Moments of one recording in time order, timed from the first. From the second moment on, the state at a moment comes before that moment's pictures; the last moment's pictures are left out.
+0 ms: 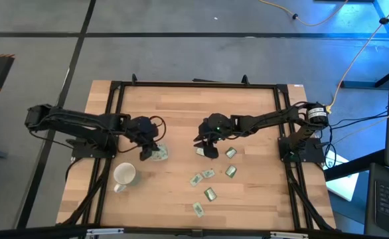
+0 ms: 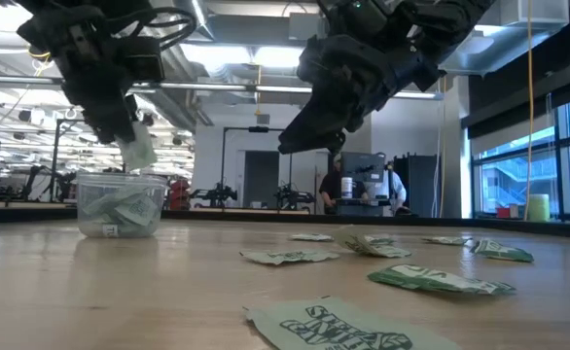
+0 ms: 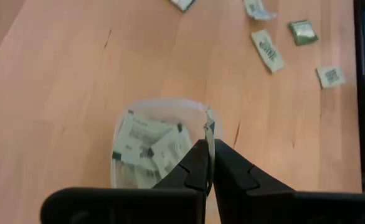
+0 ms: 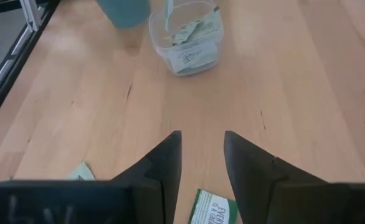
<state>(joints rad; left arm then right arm) 0.04 1.00 0.55 -0.42 0.22 -0.39 -0.06 1.73 0.97 0.13 -0.22 0.11</state>
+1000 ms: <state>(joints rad) 0.04 1.11 0.64 -0.52 0.01 -0.23 -0.06 1.73 0.97 0.10 -0.22 0.06</state>
